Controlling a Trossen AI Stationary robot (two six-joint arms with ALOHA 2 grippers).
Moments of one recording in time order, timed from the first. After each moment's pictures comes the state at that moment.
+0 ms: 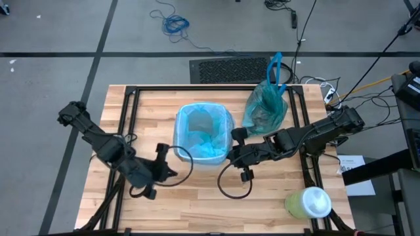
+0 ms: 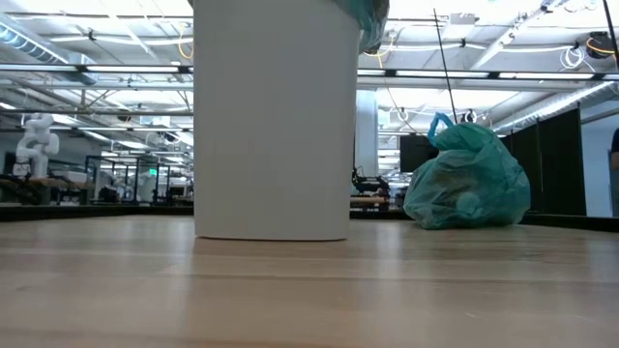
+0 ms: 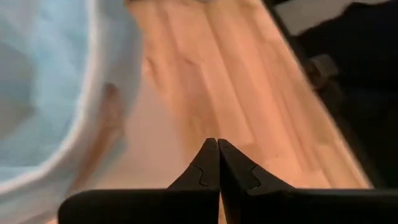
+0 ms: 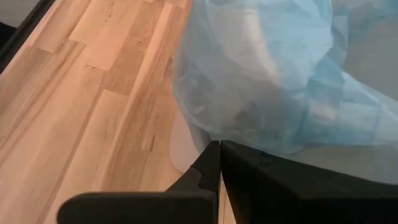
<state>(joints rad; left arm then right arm) -0.63 1.28 1.32 -0.87 -0.35 -0.17 0.34 1.50 1.38 -0.68 0.32 -0.06</state>
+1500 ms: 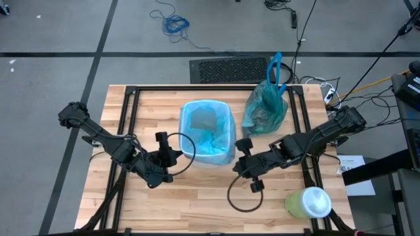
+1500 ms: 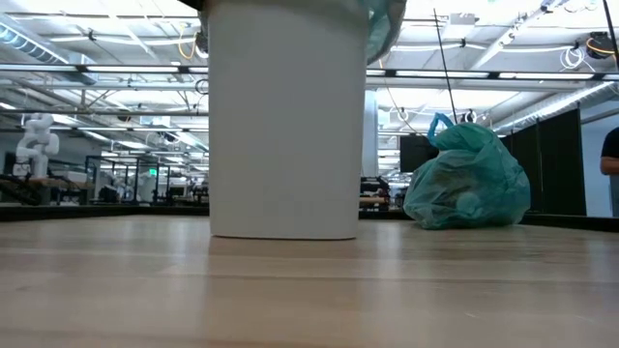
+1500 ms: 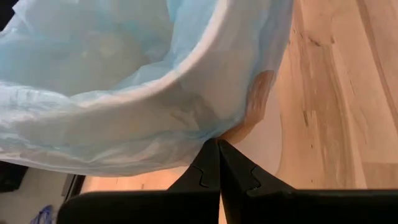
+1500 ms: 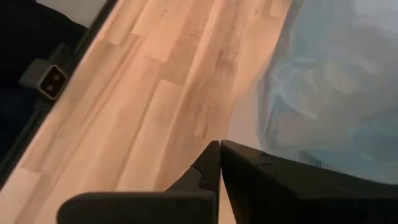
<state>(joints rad) -0.58 1.29 1.15 -0.82 -0.76 -0.25 0.43 1.48 1.38 -0.75 0.23 0.03</state>
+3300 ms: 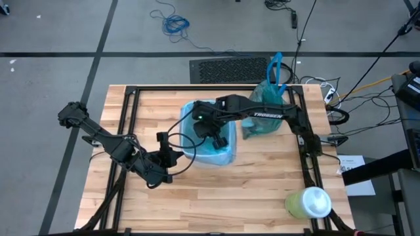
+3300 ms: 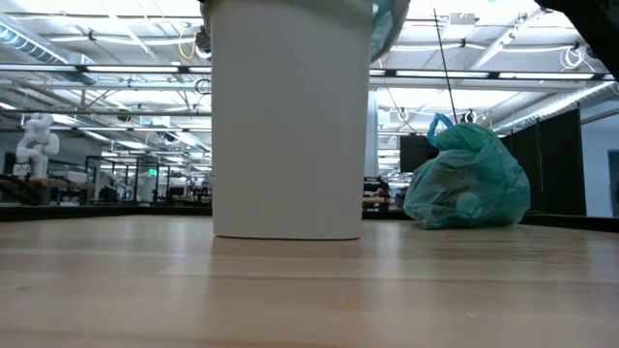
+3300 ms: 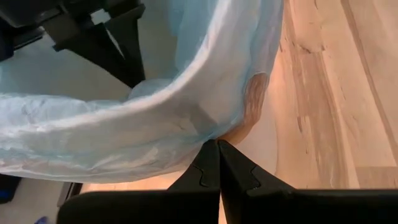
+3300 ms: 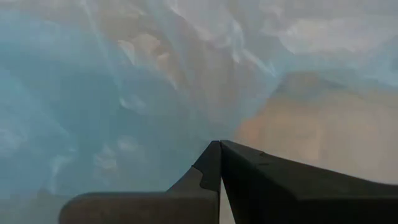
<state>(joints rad) -0.57 1.28 1.16 -0.78 -0.74 -0.20 -0.05 2.11 2.26 -1.25 -0.03 -0.51</state>
